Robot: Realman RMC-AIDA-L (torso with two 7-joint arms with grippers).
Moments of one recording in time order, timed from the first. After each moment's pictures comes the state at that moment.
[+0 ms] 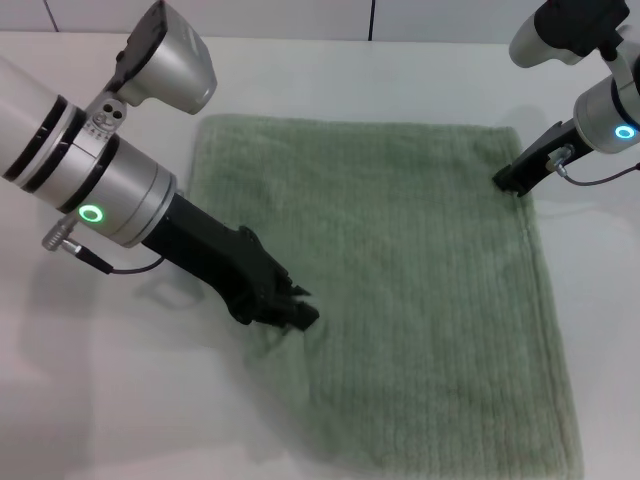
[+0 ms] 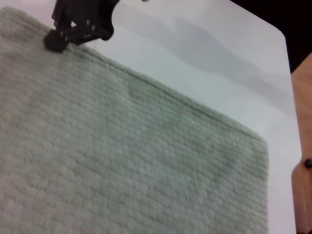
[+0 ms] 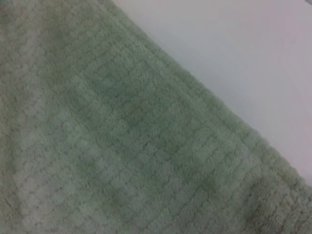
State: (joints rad) left arm -0.71 -2.04 1.18 0.91 2.20 1.71 -1.98; right arm 1.03 1.95 -1.22 -0.34 -2.48 -0.94 2.16
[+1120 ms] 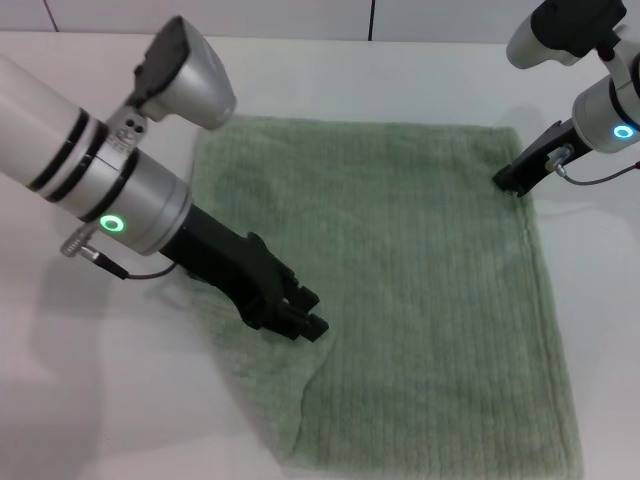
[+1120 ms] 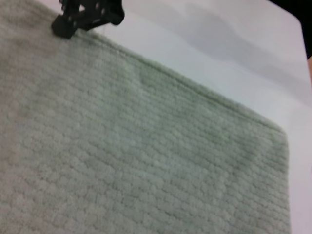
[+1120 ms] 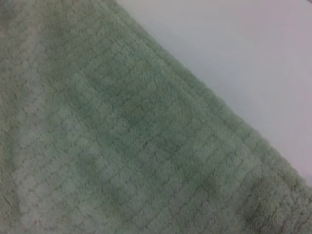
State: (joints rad) left arm -0.73 -2.07 1.16 0.88 2.26 1.68 -1.95; right arm 1.03 1.95 -1.22 -0.34 -2.50 -0.93 2.16
